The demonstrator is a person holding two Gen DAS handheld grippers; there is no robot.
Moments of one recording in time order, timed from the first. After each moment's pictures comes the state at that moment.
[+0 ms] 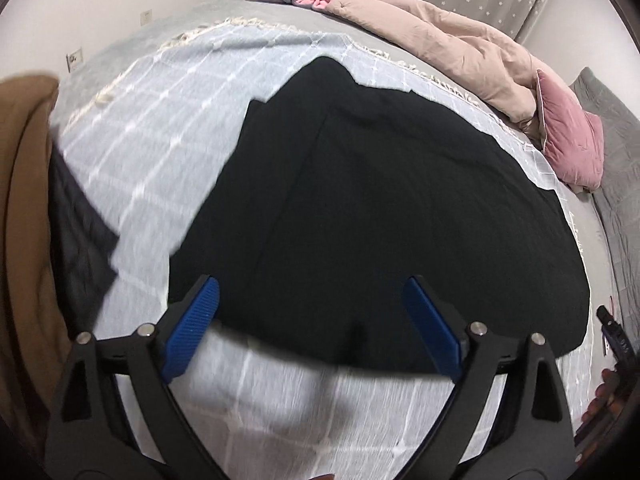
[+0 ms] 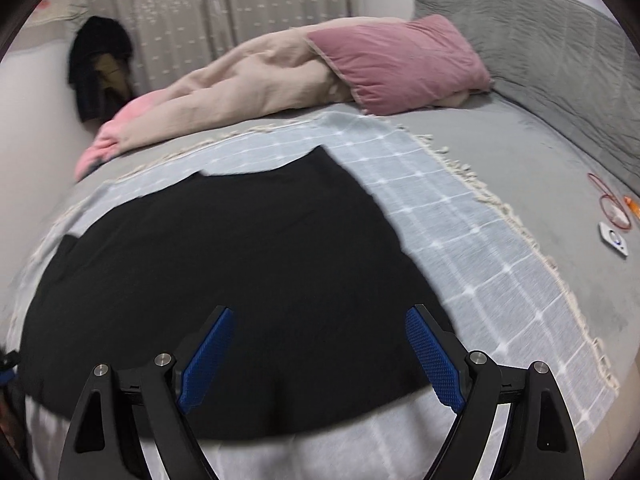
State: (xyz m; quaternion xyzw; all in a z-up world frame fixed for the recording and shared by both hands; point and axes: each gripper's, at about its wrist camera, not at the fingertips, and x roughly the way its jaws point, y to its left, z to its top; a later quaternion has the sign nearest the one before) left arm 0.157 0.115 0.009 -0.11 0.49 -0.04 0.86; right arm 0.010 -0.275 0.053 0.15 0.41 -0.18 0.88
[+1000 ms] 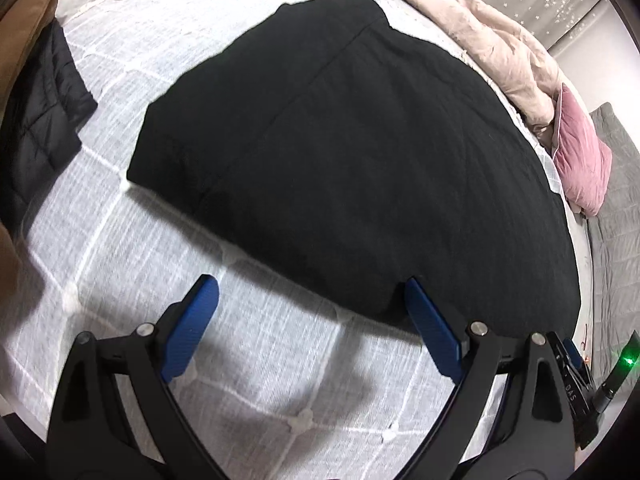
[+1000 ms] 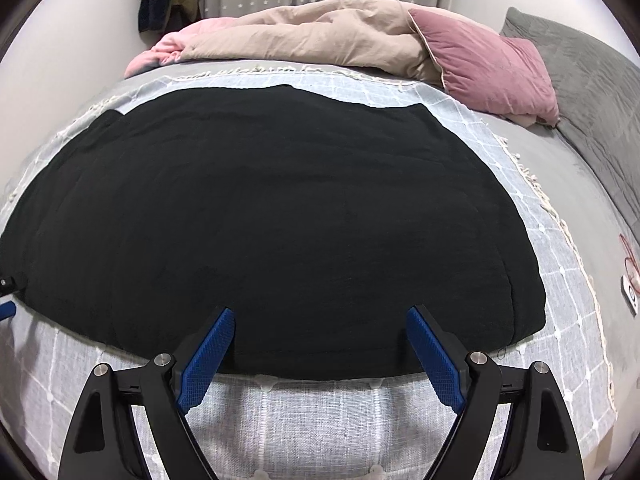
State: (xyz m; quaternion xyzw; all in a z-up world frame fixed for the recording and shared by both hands) left arm 0.143 0.111 -0.042 -0.19 0.55 -0.03 0.81; right arm 0.031 -0.187 0.005 0.02 0.48 -0.12 0.87
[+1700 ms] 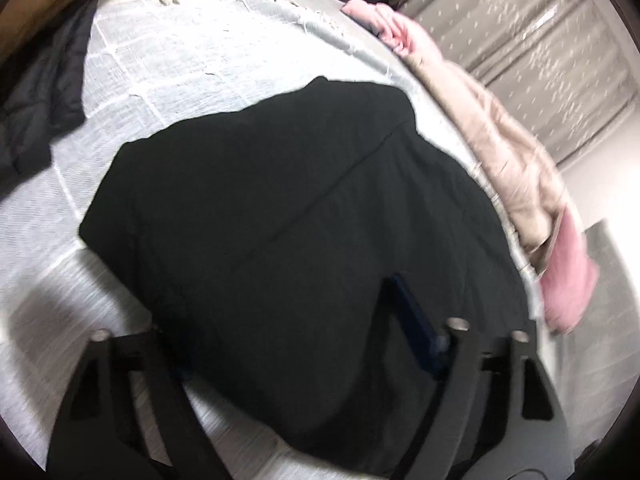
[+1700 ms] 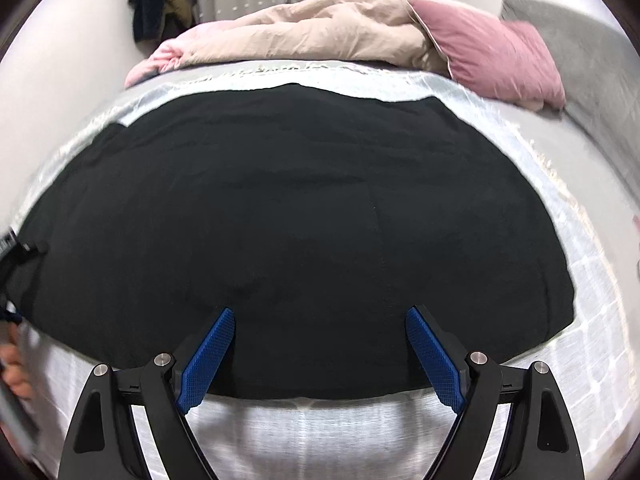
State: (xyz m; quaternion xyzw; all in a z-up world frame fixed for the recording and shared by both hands) left arm 0.171 0.131 -0.051 -0.35 0.41 0.03 0.84; right arm 0.050 -0.190 0.001 0.09 0.48 -0.10 0.87
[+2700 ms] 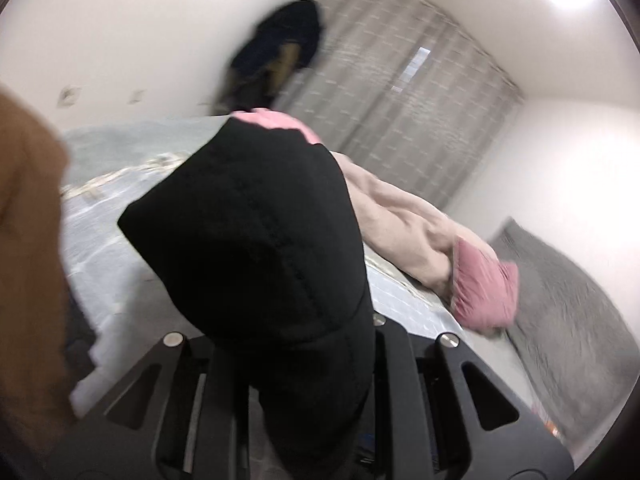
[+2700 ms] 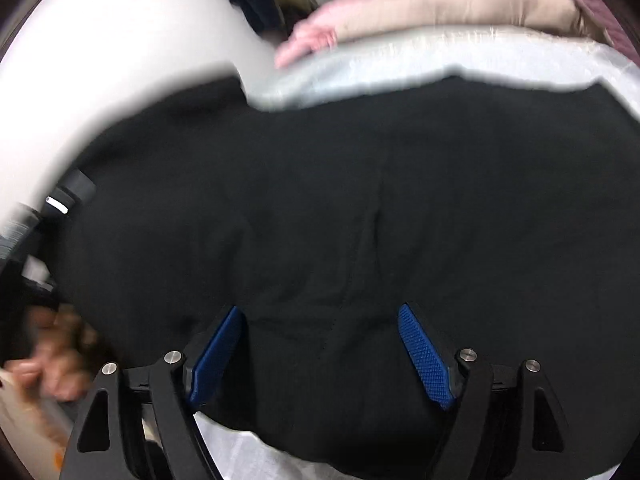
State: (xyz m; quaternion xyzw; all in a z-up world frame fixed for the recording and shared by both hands) left arm 0.119 0.172 0.096 -0.25 0.20 -0.13 0.94; right arm 0.122 -0.046 -0.004 0.20 0.49 0.18 0.83
